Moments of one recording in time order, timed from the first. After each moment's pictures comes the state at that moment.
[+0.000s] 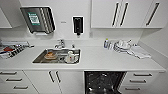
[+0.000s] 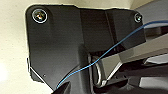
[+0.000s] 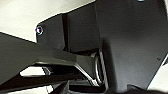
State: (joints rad) left arm 1.47 2.89 -2.48 -0.02 -0.02 0.11; right arm -1.52 2.99 -2.63 -0.94 0.12 1.07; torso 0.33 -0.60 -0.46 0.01
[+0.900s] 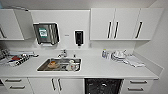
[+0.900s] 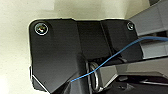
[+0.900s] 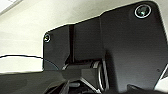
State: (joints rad) left arm 1.49 2.89 -2.48 -0.02 -0.01 0.11; right arm -1.54 2.99 -2.63 -0.94 0.12 1.07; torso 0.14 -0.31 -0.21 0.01
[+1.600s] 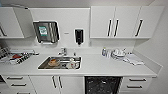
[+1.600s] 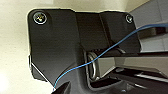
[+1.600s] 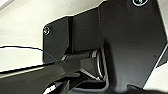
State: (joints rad) left arm 1.49 2.89 -2.48 -0.02 -0.01 0.11; right arm -1.55 2.99 -2.63 -0.94 0.12 1.07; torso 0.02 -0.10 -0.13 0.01
